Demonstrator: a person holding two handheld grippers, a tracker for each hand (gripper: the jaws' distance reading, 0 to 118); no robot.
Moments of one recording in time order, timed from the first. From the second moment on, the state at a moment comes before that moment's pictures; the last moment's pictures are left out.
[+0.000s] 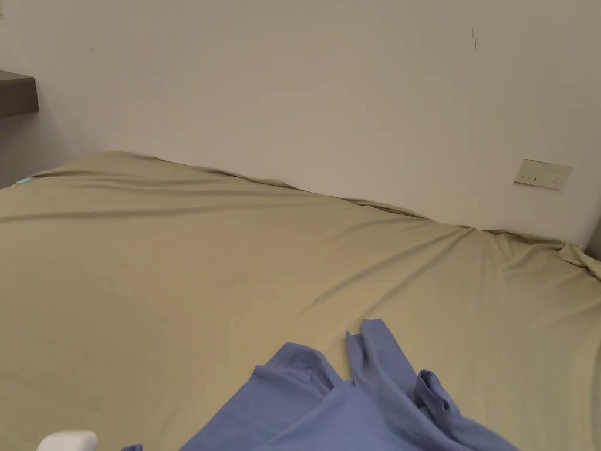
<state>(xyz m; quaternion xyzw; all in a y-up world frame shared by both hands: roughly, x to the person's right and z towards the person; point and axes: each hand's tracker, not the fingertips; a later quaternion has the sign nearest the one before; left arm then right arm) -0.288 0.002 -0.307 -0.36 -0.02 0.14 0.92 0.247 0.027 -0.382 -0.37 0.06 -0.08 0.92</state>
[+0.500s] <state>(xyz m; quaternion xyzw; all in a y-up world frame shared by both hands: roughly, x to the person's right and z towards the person) -0.273 0.058 -0.242 -0.27 0.02 0.09 0.96 0.232 0.091 -0.284 -0.21 0.03 -0.02 0.98</state>
